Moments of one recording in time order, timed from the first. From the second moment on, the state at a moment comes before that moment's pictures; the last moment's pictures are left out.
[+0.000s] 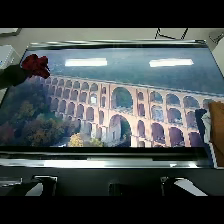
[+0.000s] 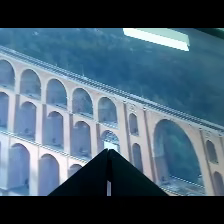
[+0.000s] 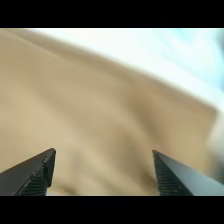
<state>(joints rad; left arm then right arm) 0.13 -1.03 1.33 1.09 -0.95 -1.50 -1.20 -1.24 1.41 -1.23 1.31 1.59</state>
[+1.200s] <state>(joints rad) -0.07 -1.27 1.29 1.56 -1.32 -1.64 -0.05 -1.48 1.64 -1.26 1.51 1.74</state>
